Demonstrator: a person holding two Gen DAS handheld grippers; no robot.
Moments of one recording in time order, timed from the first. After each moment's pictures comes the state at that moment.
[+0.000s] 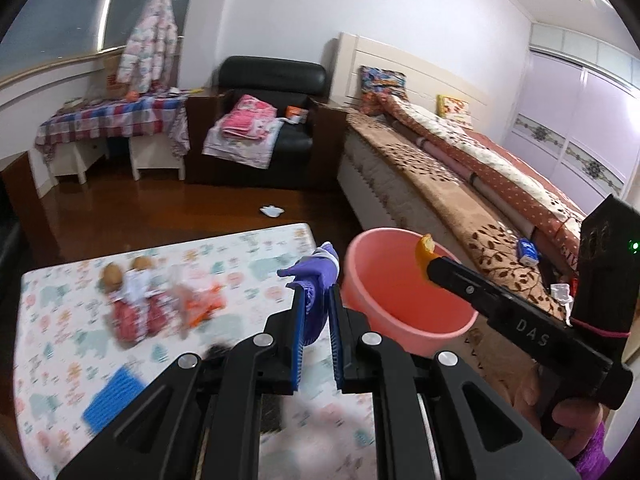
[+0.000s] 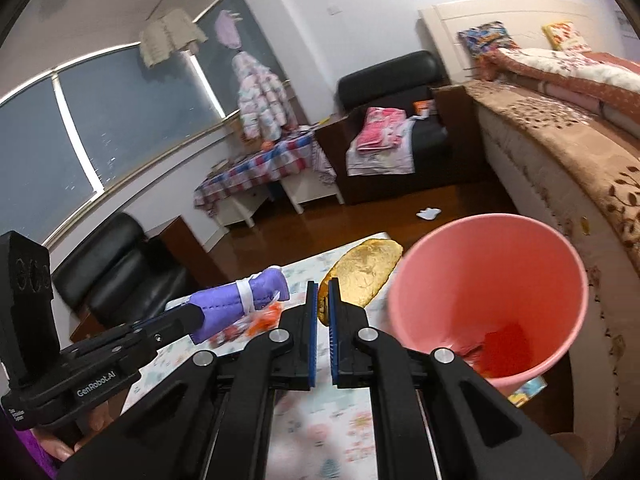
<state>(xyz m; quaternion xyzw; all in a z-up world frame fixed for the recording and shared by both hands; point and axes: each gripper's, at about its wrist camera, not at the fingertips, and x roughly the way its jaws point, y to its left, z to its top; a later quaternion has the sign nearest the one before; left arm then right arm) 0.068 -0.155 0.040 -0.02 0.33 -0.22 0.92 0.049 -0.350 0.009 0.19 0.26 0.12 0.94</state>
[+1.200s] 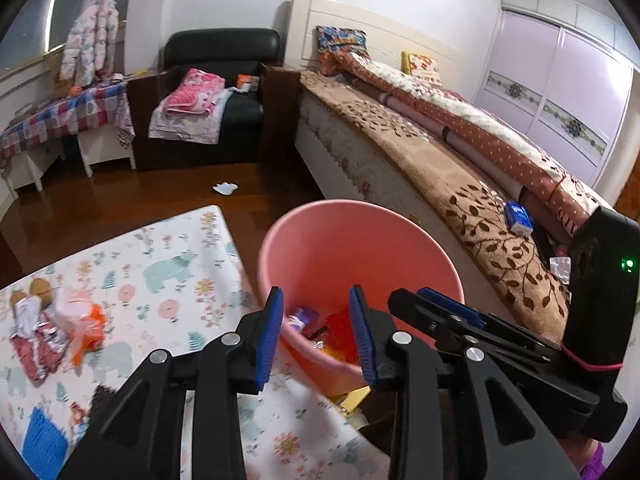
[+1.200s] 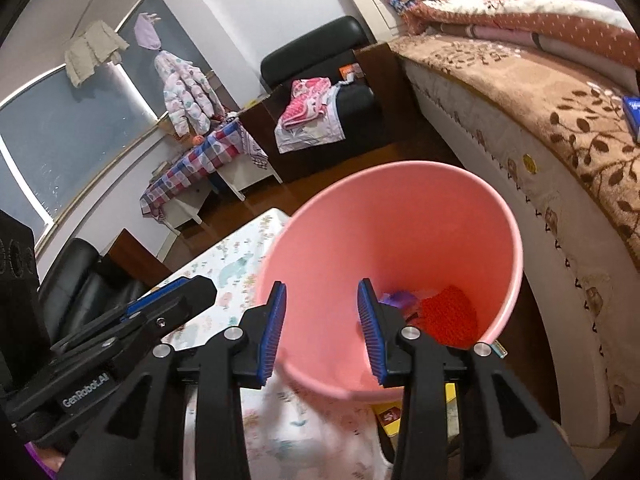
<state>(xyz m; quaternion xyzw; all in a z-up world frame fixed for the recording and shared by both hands) 0.116 -0.261 -0.008 0.02 0.37 -0.27 0.89 0.070 -0.421 -0.054 0.25 0.32 0.03 0.91</state>
